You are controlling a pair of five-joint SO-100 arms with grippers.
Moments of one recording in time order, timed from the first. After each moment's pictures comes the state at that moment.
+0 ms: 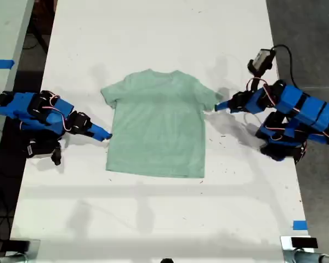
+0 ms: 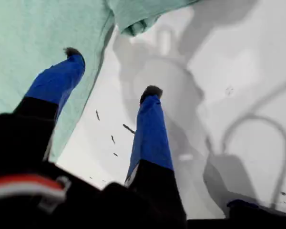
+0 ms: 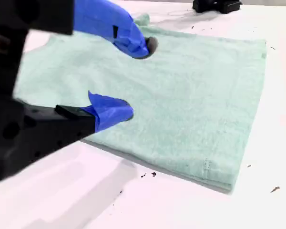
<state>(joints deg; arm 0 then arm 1) 6.2 206.1 183.7 60.8 -2.9 38.4 160.1 144.8 75.9 -30.6</state>
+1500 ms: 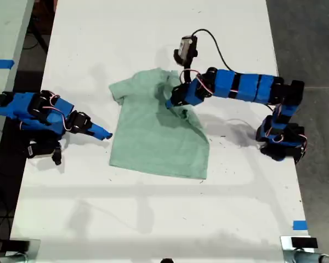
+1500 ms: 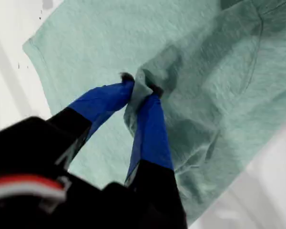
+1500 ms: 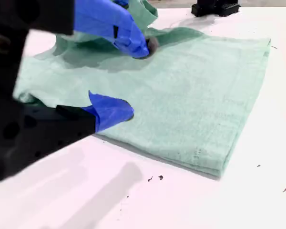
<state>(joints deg) 5.3 206.1 183.8 60.8 0.4 18.9 86.0 73.6 63.8 -34.6</state>
